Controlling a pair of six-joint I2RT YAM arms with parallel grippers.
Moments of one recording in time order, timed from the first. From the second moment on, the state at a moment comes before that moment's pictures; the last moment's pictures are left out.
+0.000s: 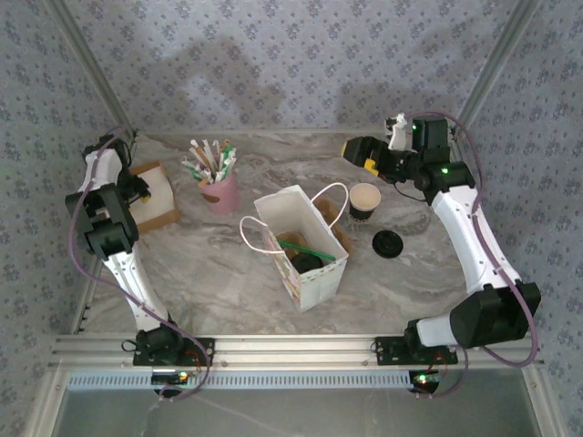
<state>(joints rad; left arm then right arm) 0.33 2.20 1.87 -1.13 -0.09 -0.44 0.15 1.38 1.41 -0.61 -0.64 0.53</state>
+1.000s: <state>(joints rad) 0.30 2.31 1.95 -1.13 -0.04 -0.45 0.15 1.41 1.41 -0.62 -0.65 0.51</state>
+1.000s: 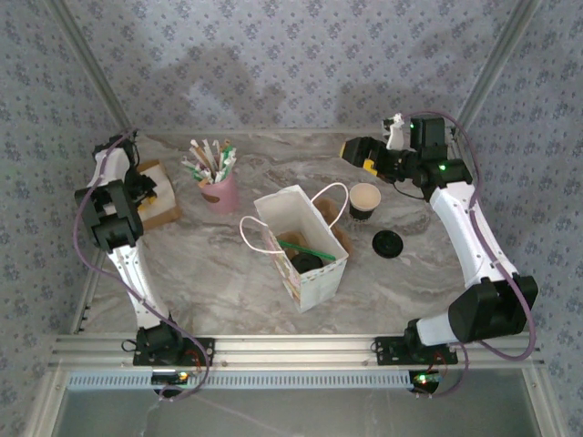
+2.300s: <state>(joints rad) 0.26 2.05 1.71 -1.08 -0.02 -0.48 0.13 1.42 1.41 -0.60 -0.70 0.51</state>
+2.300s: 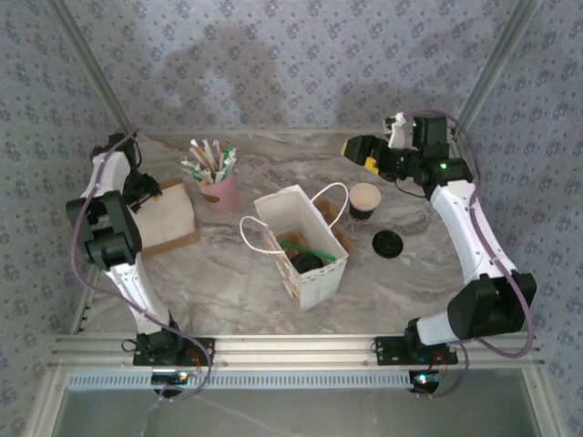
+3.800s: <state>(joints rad) 0.21 2.13 1.68 -1.09 0.01 -0.46 0.16 1.44 1.44 -0.61 -0.70 0.51</state>
